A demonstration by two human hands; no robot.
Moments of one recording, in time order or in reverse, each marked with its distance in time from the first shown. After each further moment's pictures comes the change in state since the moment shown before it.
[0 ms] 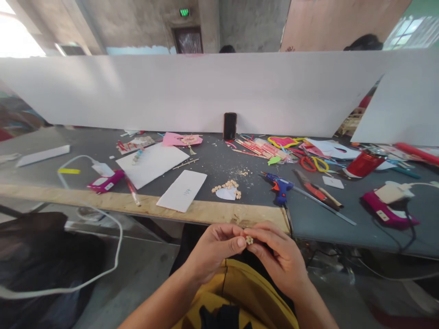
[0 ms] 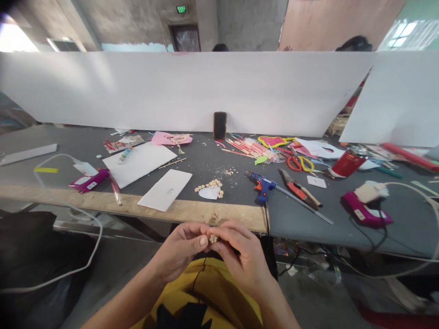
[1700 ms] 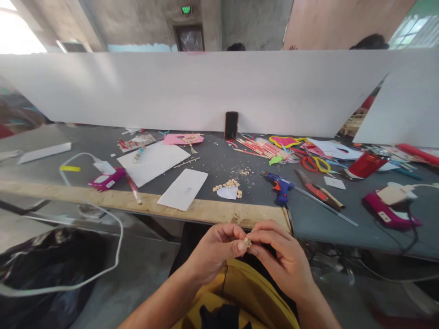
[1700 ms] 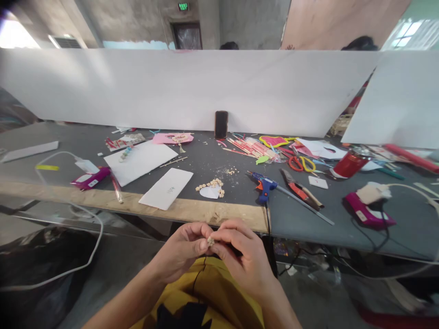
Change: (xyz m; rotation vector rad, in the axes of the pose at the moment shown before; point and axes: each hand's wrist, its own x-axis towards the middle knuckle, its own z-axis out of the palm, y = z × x) left_hand -0.002 -0.005 -0.004 -0.130 -0.034 -0.019; right_hand 0.001 -0.004 -0.004 -0.003 -0.031 -0.021
